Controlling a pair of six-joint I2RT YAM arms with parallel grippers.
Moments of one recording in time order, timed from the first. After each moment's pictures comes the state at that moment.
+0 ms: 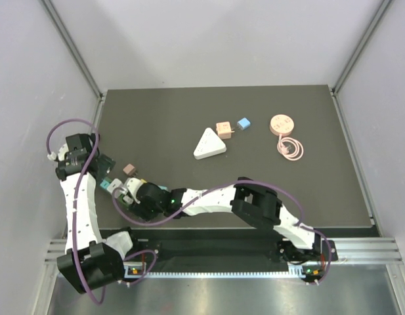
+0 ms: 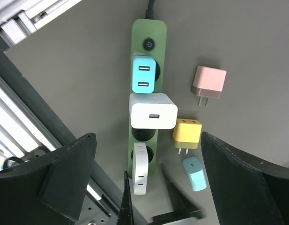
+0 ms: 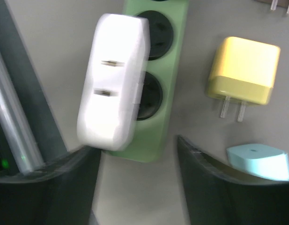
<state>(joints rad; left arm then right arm) 0.35 1.04 1.05 -1.05 -0.24 -0.69 1.35 2.30 1.70 -0.07 0.11 0.14</state>
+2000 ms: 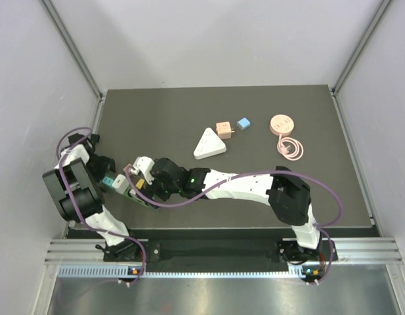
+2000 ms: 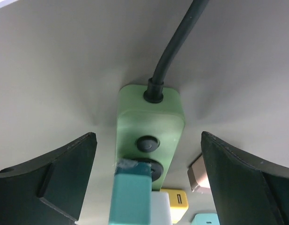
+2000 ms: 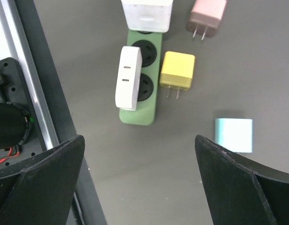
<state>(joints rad) 0.51 1.68 1.07 -0.75 -0.06 -0.78 1.25 1.99 1.58 -0.19 0.00 0.03</state>
